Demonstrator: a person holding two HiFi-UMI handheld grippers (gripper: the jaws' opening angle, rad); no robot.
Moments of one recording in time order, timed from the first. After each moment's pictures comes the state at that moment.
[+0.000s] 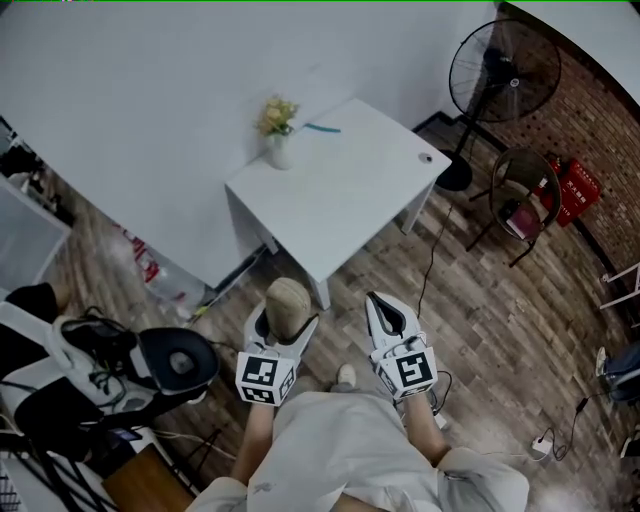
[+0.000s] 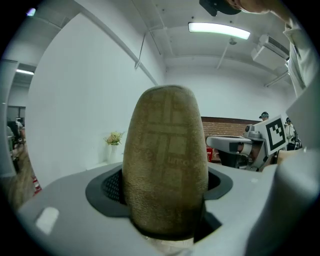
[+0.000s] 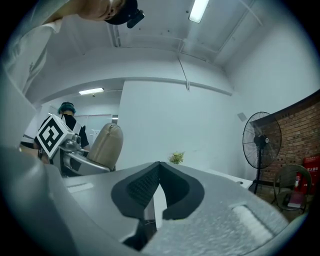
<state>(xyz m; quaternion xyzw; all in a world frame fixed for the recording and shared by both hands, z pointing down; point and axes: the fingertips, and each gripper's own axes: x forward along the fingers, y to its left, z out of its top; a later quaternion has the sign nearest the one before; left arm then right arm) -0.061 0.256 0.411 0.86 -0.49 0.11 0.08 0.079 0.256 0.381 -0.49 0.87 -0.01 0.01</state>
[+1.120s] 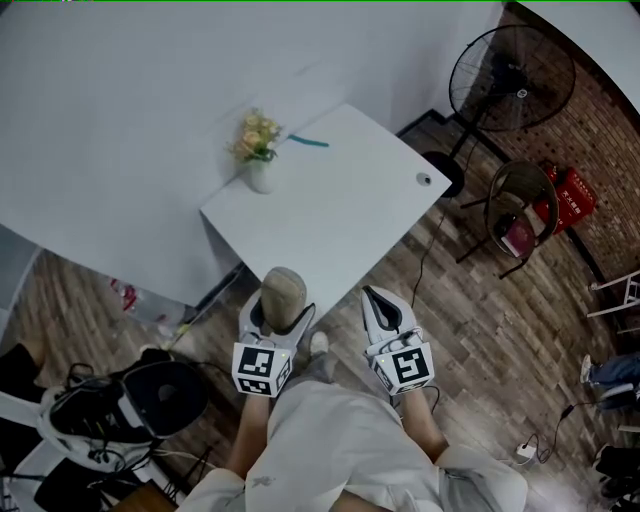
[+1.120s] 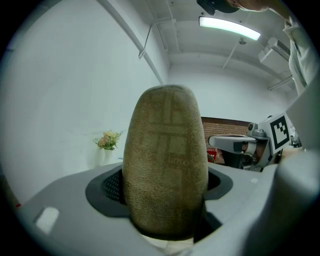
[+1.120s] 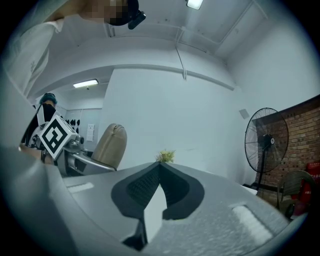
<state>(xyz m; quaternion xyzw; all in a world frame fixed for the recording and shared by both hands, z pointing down) -0.054 0.063 0.423 0.87 -0.47 0.10 0.09 0.081 0.074 0.388 -0.50 0.87 -0.02 -0.02</state>
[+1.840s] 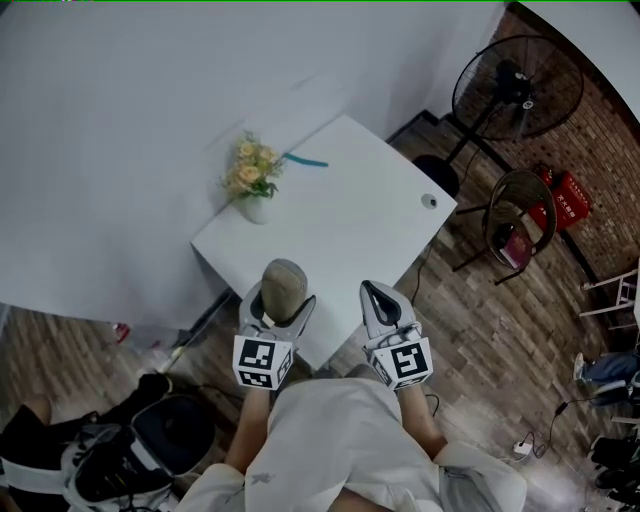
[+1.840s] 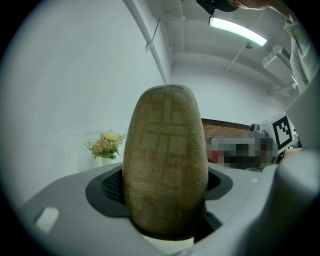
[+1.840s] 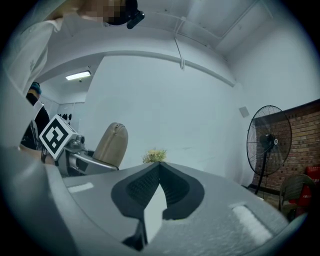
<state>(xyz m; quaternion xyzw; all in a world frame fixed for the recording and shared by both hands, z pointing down) -0.081 -0.086 0.425 0.88 -0.45 0.09 0.10 0.050 -0.064 0.389 -0.53 0.85 -0.02 -0.04</state>
